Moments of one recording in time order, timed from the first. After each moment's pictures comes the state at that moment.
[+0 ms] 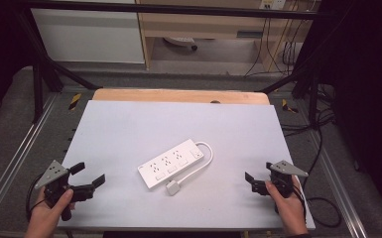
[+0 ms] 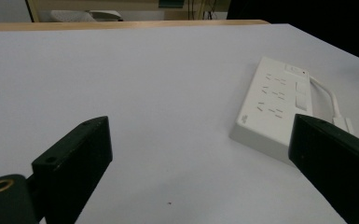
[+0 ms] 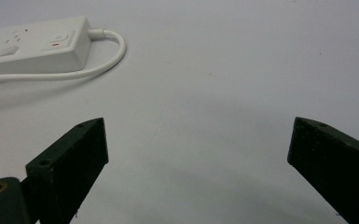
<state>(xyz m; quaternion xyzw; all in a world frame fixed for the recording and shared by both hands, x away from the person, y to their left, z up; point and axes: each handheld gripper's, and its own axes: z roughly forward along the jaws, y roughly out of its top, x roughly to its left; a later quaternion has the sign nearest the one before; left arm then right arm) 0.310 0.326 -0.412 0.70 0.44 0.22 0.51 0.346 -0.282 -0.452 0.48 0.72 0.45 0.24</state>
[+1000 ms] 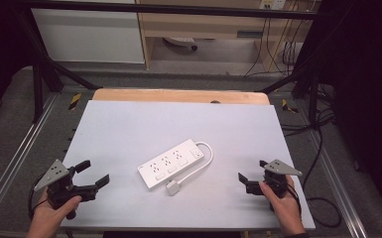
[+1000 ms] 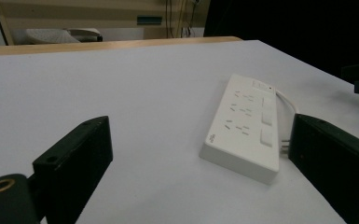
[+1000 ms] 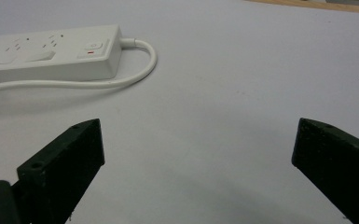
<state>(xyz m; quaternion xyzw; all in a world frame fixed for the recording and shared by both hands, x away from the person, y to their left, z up) 0.306 0.314 -0.401 0.70 0.41 0.20 0.55 0.347 -0.265 -0.447 0.44 0.73 0.46 0.23</state>
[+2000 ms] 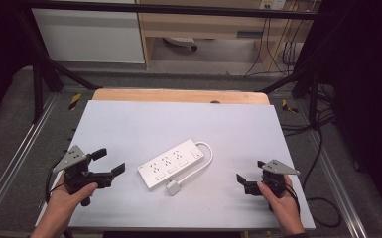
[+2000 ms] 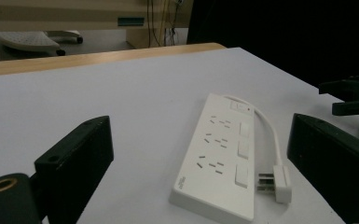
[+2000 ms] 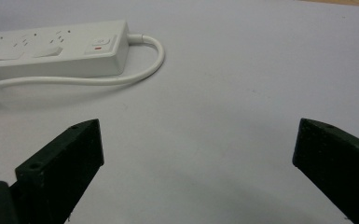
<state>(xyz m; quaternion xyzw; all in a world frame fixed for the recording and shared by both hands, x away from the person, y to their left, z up) 0.335 0.272 -0.373 0.71 0.39 0.18 0.56 0.348 -0.262 -0.448 0.43 0.74 0.46 0.22</state>
